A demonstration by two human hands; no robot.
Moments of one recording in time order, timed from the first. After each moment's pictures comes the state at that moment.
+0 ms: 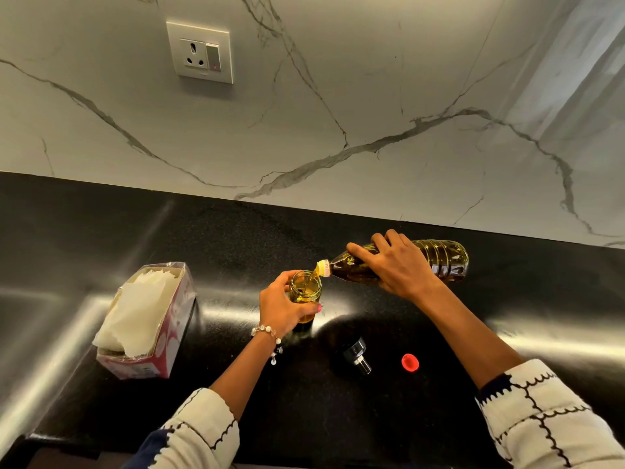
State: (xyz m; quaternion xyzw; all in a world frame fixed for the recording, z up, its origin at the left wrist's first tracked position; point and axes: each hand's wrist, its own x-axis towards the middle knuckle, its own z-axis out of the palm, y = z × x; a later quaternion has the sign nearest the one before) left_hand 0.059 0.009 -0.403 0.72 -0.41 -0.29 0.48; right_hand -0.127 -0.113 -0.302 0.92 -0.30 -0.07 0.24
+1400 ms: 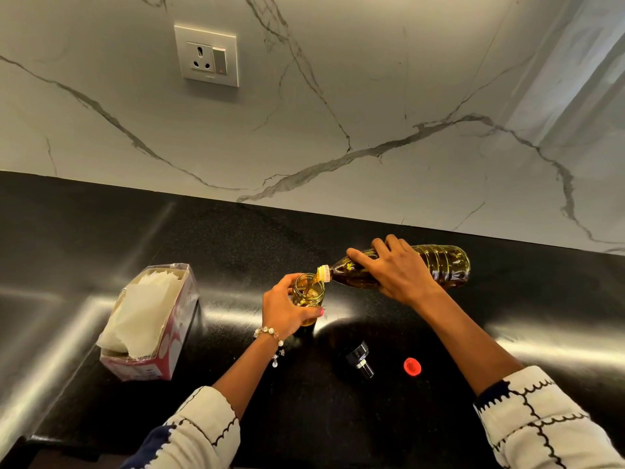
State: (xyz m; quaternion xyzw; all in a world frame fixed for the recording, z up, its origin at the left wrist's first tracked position) left_hand 0.061 0.010 -0.401 0.73 -0.42 -0.28 0.46; right_hand -0.120 -0.105 -0.299 0.92 -0.31 -0.07 0.23
